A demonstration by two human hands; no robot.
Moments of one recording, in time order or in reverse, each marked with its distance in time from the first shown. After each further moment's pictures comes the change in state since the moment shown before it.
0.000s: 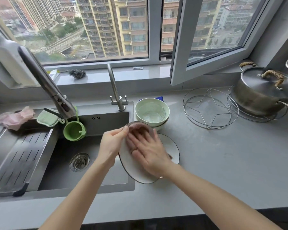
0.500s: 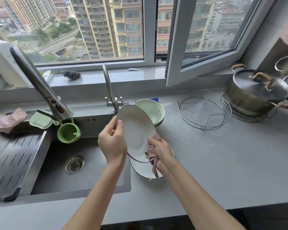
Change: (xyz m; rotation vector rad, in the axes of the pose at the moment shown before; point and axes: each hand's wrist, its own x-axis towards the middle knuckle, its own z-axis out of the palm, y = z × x) left_hand -0.011 0.005 0.034 -0.127 0.388 0.259; right_hand 0.009 -0.001 -0.017 1.520 0.440 1.126
